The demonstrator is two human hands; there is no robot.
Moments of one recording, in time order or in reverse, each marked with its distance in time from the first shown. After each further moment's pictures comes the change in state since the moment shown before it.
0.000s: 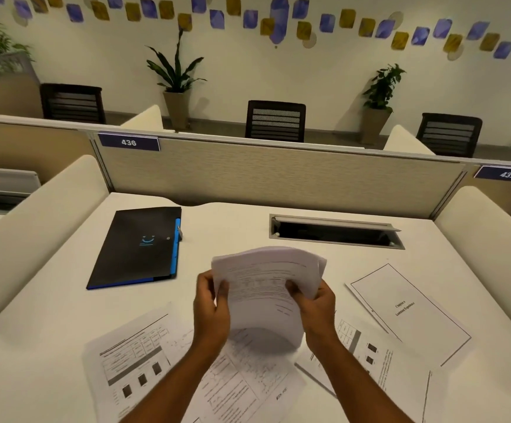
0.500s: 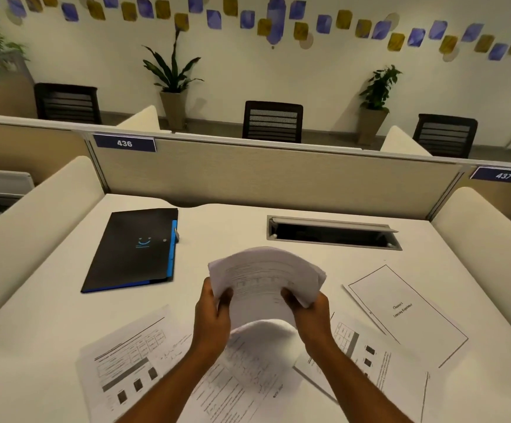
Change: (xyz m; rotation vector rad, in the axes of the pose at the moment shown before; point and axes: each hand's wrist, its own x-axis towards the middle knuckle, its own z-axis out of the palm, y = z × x) left_hand 0.007 -0.013 0.000 0.023 -0.074 -0.066; right_hand 0.005 0.005 -0.001 -0.078 -0.030 0.045
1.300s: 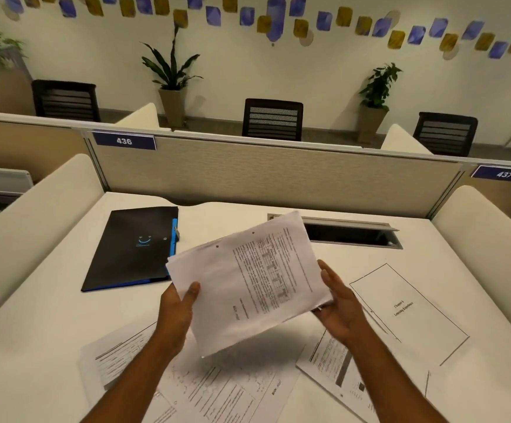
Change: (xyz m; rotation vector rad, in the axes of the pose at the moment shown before) left_hand 0.029 0.004 -0.059 -0.147 0.103 -0.257; right_hand 0.032 -0.017 -0.054 0.547 -0.209 0.317
